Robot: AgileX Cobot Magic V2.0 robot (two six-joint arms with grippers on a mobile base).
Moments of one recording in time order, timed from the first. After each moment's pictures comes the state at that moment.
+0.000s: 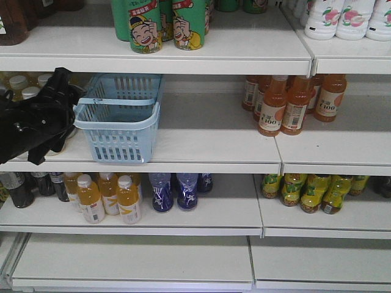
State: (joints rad) left arm -0.21 1.53 -0.95 -0.66 -0.11 -0.67; right arm 0.10 -0.01 0.03 -0.05 0.08 0.09
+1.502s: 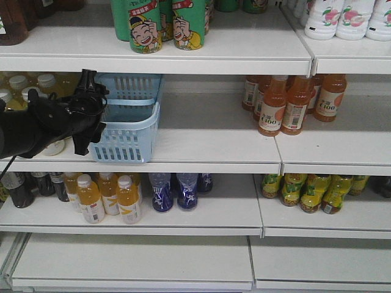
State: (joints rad) left arm -0.21 1.89 -1.25 -0.80 -0.11 -0.80; right arm 0.10 -0.01 0.03 -0.05 0.08 0.09
